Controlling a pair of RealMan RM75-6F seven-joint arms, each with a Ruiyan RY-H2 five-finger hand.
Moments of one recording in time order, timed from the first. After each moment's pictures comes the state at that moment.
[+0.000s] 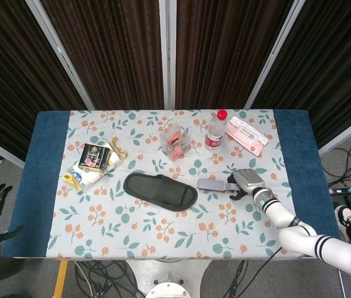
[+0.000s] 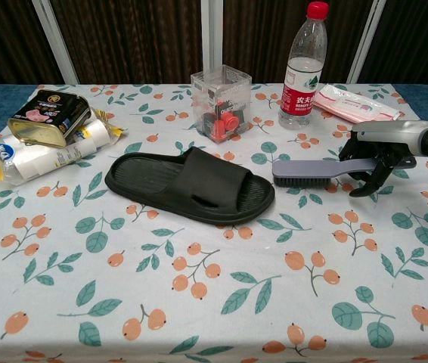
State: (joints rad) left arm -0.02 -1.22 -0.05 -1.50 1.41 1.49 0.02; right arm 0.77 -1.47 0.14 -1.24 -1.07 0.52 -0.01
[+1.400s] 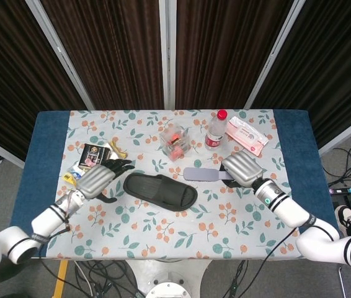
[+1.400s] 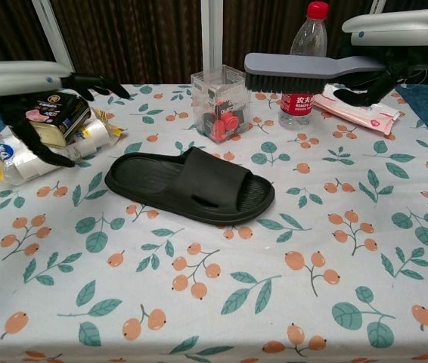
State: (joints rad) left arm -0.69 -1.34 -0.14 -1.43 1.60 0.81 -0.21; right arm 0.81 -1.18 0.17 -1.59 -1.35 0.72 0.02
